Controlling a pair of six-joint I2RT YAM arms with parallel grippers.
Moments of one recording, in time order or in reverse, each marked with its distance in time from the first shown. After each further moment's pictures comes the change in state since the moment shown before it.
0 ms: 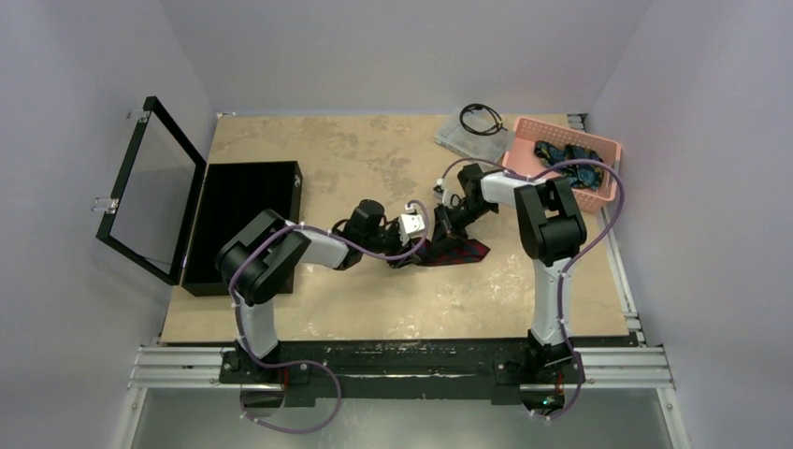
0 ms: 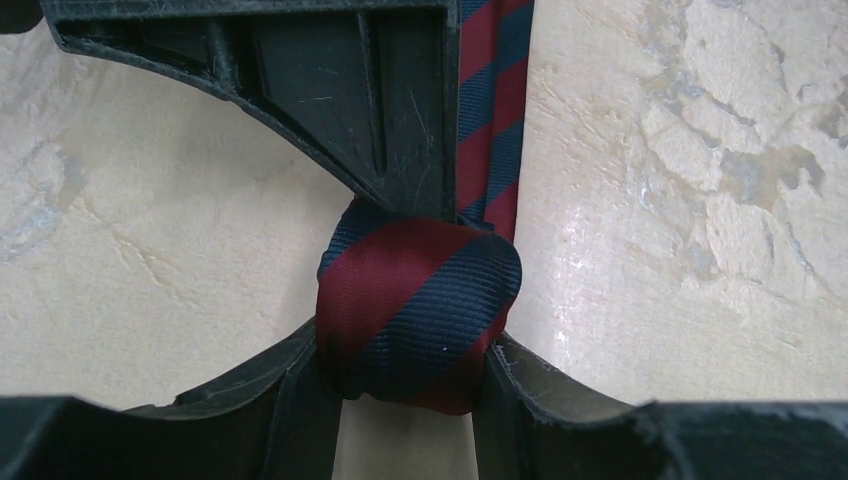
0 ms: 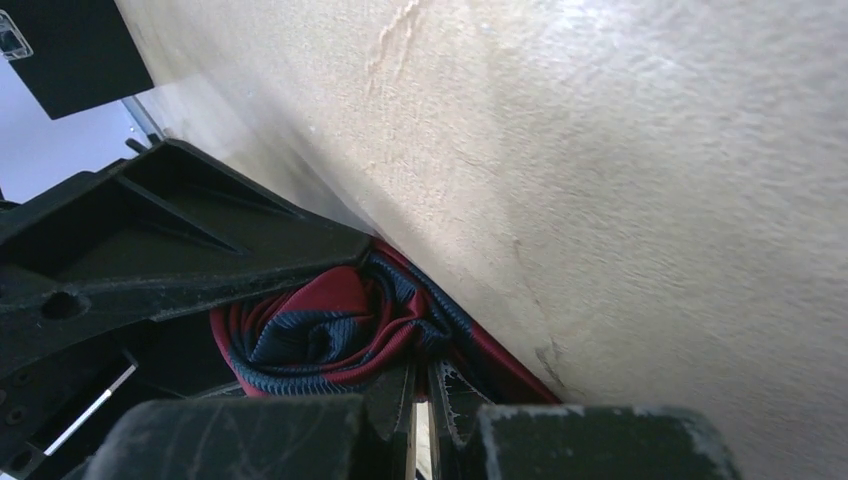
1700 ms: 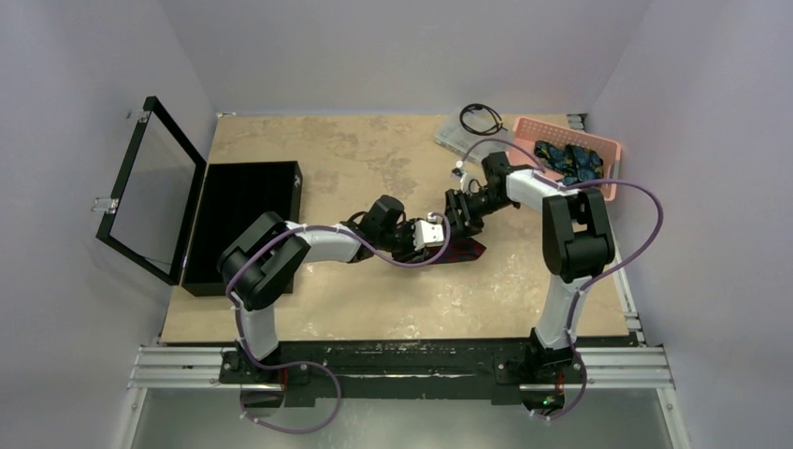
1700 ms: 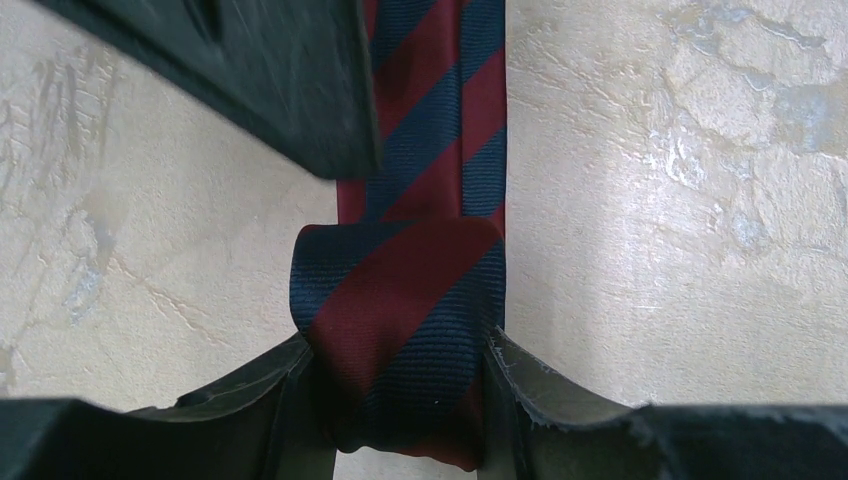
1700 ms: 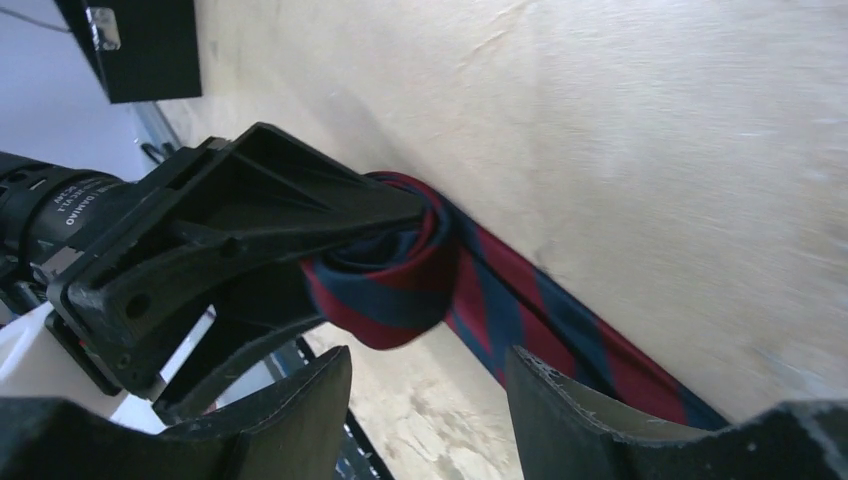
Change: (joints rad) left arm -0.078 -0.026 0.137 -0.322 -0.143 0.266; right arm -0.108 -0.213 -0.076 0.037 -0.031 -0.126
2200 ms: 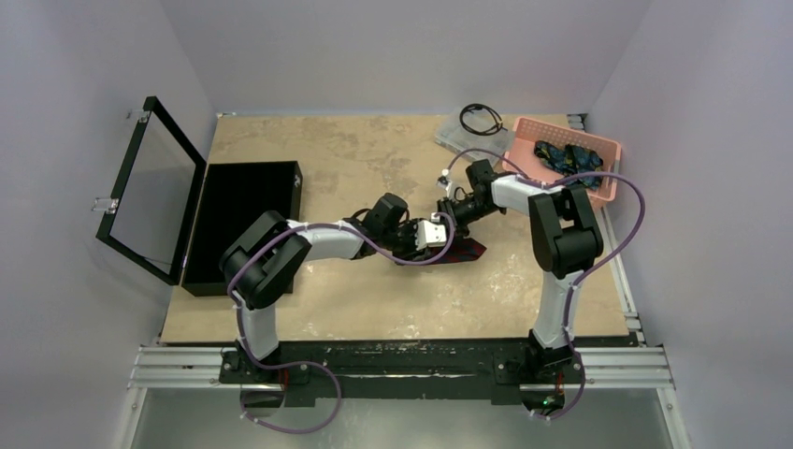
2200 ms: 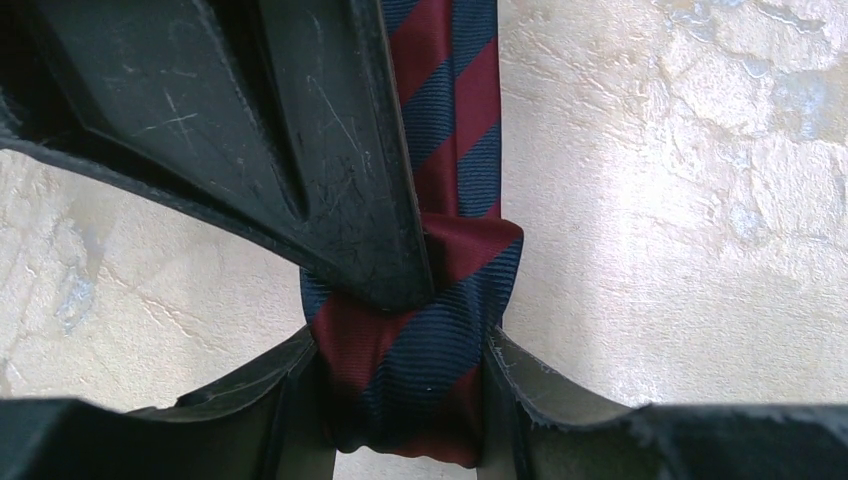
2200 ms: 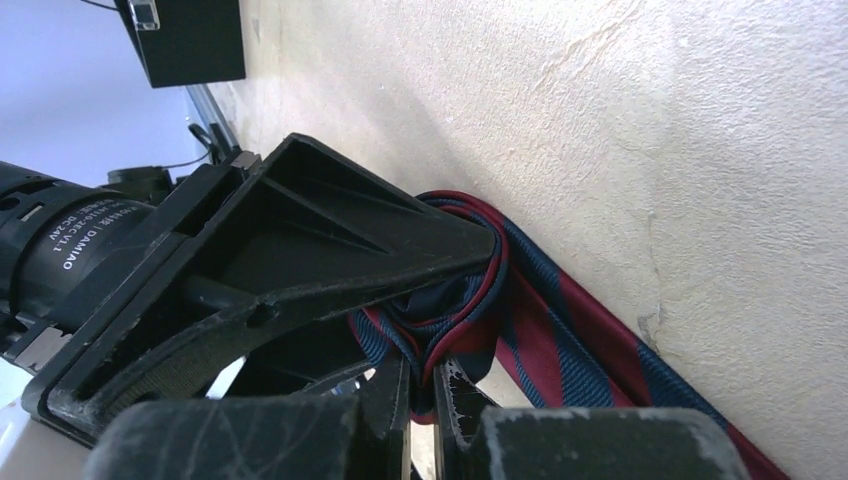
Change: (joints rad) left arm -0.006 0.019 0.062 -0.102 0.005 0.040; right arm 0.094 0.063 -0.027 0.098 -0.090 0.098
